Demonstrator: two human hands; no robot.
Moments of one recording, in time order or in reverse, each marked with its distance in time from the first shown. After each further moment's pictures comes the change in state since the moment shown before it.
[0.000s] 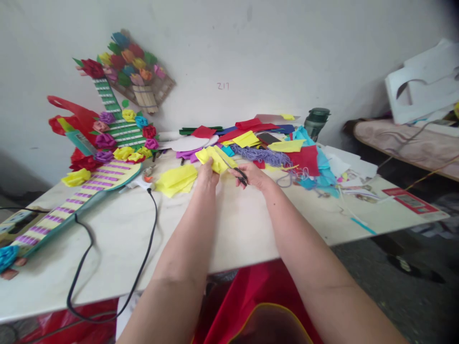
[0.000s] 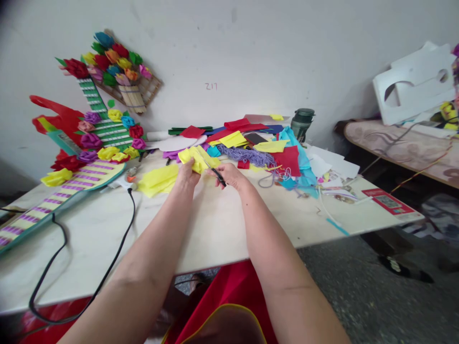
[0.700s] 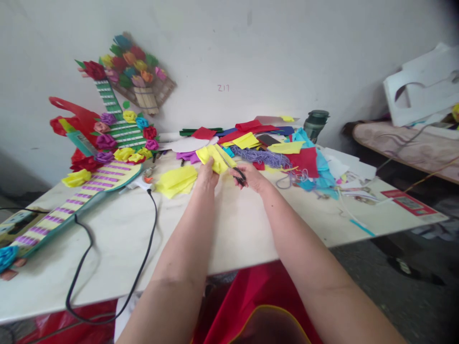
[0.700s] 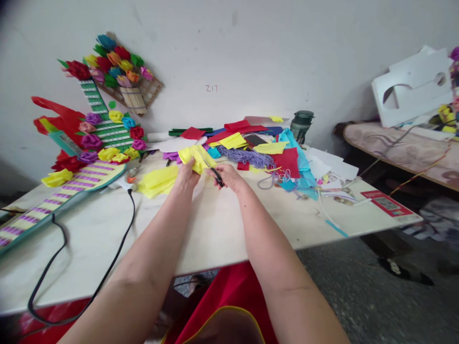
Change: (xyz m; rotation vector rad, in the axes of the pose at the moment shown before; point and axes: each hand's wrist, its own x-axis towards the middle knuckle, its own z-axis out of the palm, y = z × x) left_hand -0.003 0.002 0.001 0.026 -0.070 0.022; right_hand 0.002 0.004 0.005 0.059 0.035 -0.058
